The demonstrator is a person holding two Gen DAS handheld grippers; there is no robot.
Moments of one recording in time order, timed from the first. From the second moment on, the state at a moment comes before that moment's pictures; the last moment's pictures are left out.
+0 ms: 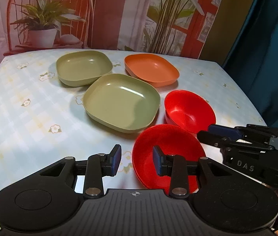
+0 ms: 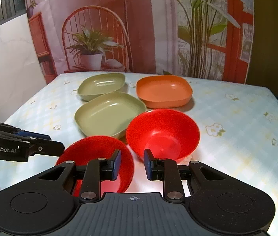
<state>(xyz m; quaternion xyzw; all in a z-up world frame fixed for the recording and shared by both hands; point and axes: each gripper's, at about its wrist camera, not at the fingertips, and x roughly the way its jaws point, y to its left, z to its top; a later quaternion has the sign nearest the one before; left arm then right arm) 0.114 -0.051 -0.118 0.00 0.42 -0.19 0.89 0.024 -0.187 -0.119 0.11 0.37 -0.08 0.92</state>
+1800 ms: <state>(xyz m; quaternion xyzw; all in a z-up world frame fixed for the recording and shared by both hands) 0.201 -0.141 -0.150 0.01 0.47 -0.23 0.85 0.041 -0.288 -0.165 0.19 0.37 -0.13 0.90</state>
